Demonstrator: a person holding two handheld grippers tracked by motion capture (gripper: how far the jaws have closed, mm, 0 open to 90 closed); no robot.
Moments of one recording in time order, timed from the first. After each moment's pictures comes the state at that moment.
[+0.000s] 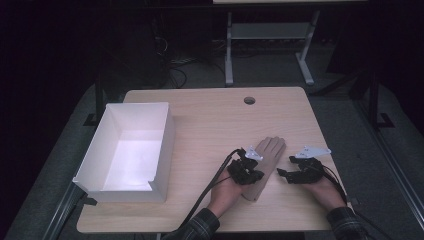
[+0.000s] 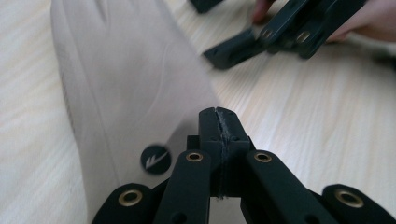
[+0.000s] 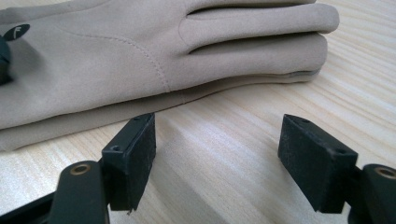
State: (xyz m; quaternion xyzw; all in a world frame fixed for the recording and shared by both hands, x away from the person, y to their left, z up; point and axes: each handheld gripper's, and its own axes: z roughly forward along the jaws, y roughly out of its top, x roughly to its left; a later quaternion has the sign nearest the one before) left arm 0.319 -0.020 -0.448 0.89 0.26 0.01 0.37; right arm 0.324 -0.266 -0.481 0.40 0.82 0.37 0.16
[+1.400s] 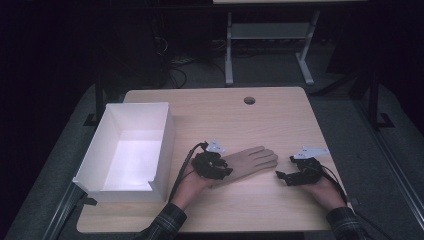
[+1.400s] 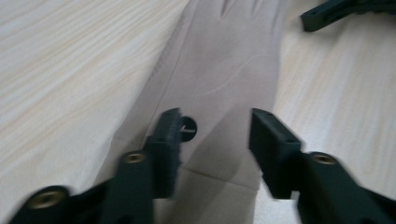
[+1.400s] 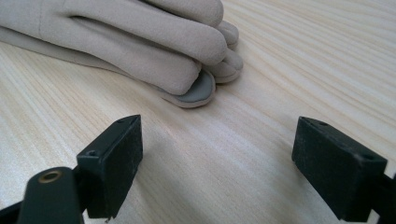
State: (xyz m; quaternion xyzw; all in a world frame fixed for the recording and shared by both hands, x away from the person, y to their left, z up) left arm 0.339 0.074 -0.436 0.89 0.28 0.04 0.37; right arm 0.324 -0.264 -0.482 0.39 0.83 0.37 0.15
